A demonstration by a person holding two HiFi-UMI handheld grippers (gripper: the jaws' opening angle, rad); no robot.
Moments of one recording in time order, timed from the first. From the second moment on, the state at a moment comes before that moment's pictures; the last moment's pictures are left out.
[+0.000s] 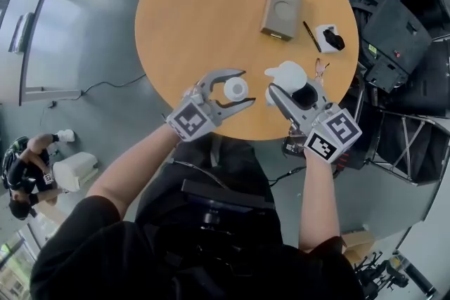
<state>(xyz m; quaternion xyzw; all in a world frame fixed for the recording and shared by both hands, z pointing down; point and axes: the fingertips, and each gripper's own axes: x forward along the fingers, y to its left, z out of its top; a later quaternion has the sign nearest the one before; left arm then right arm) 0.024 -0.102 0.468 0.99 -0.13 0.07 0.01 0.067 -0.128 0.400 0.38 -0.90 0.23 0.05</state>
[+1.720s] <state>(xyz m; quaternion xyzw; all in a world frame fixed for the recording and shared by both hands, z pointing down) 0.046 -0.177 0.723 0.98 -0.13 0.11 0.06 0.066 -0.207 0.768 0.33 -0.80 0.46 0.20</state>
